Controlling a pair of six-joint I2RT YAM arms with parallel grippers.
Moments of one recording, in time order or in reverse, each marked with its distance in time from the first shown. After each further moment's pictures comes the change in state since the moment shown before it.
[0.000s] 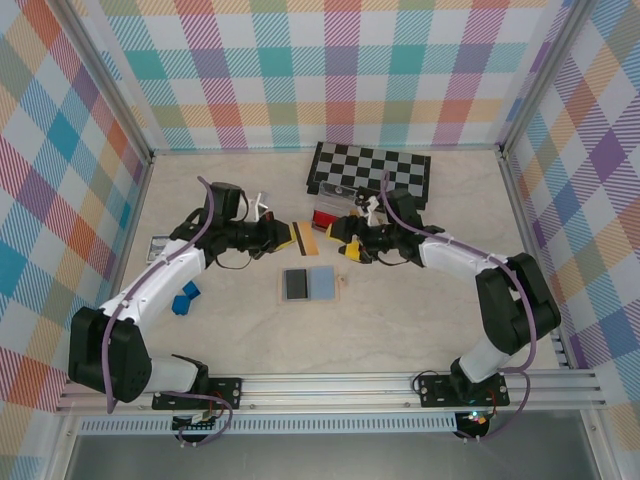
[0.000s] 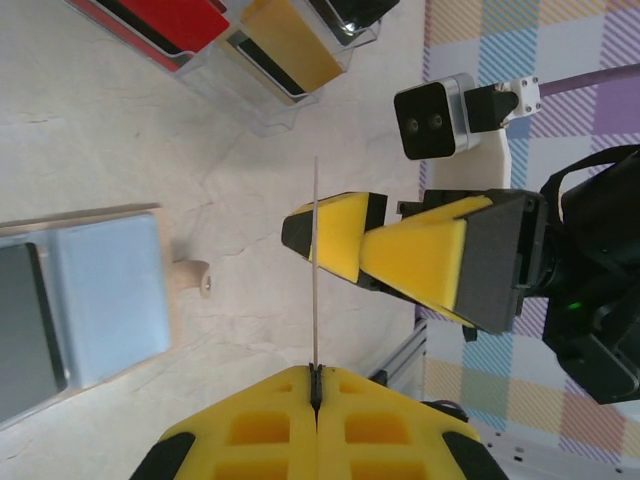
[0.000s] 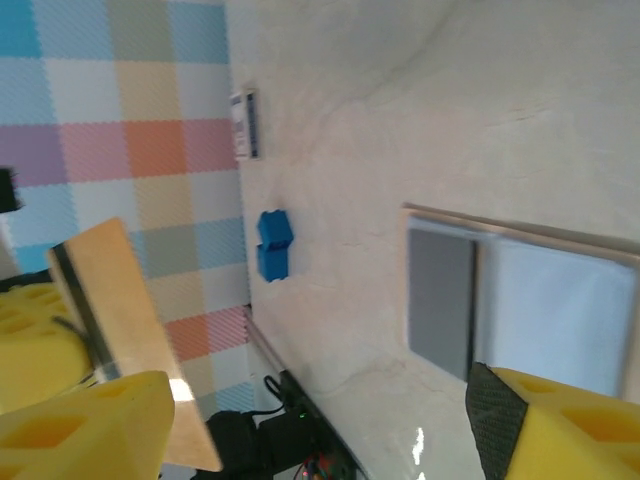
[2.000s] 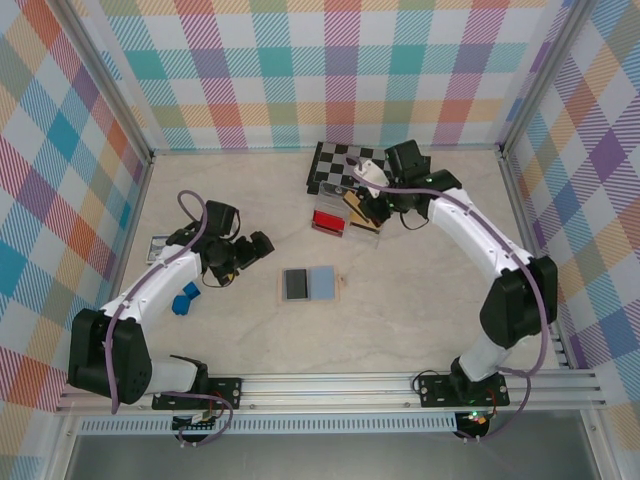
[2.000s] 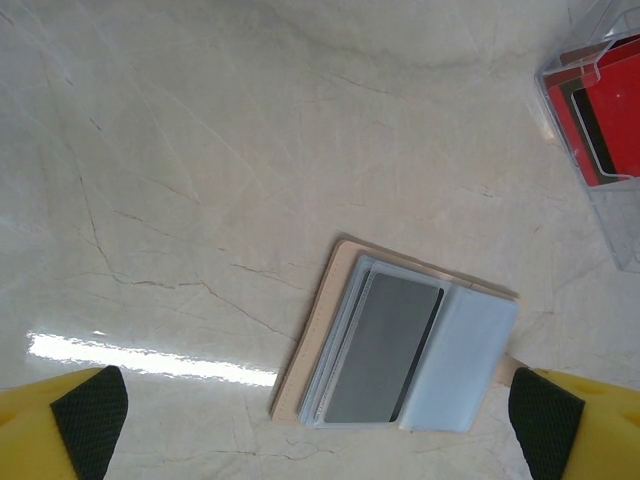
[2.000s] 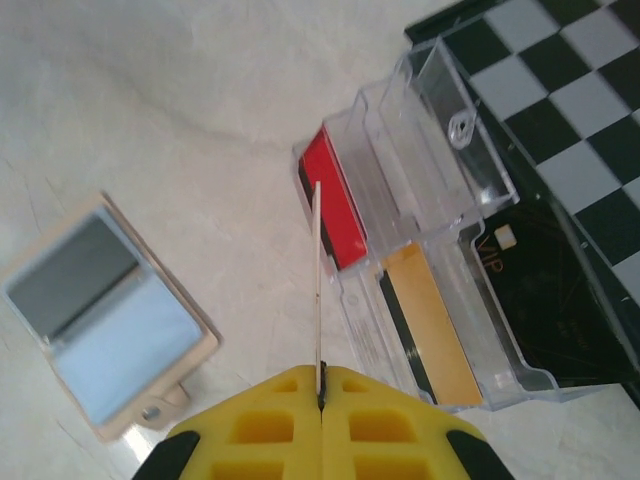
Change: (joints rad) left arm 0.063 -0.013 -0.078 -0.295 -0.542 0.008; right arm -0.050 0.061 0.569 -0.824 0.518 -1.387
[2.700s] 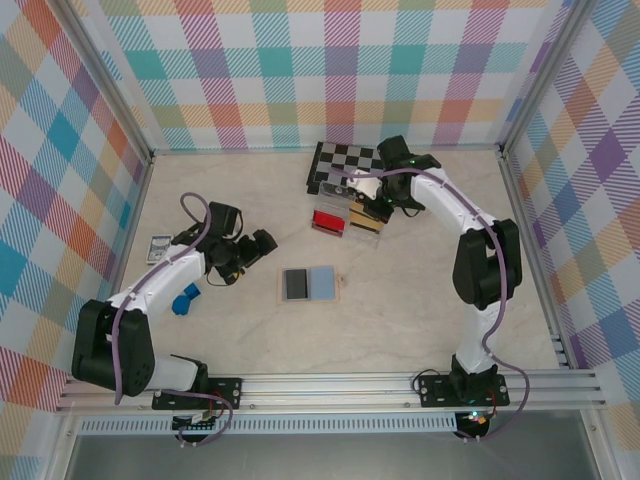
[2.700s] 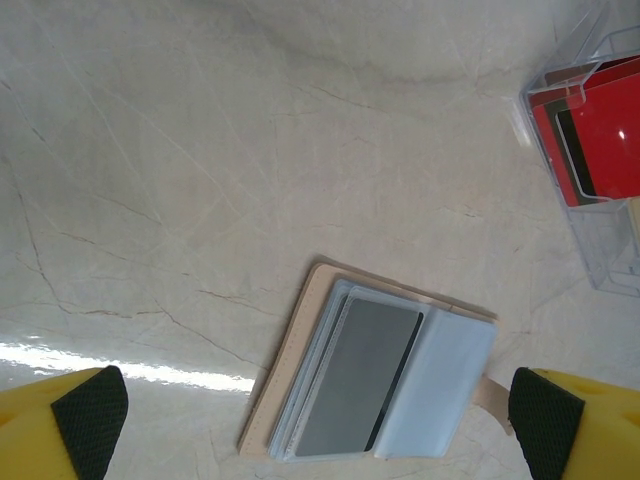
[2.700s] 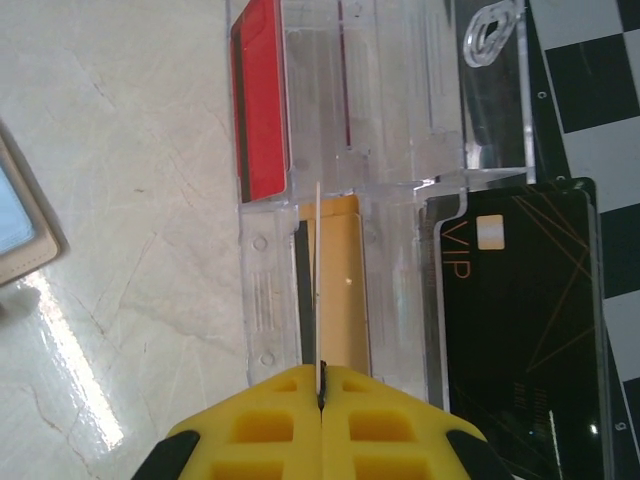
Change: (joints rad) left arm 0.000 0.046 -0.035 0.112 0.034 -0.053; right arm -0.047 0.285 0.208 -0.137 0.054 -0.382
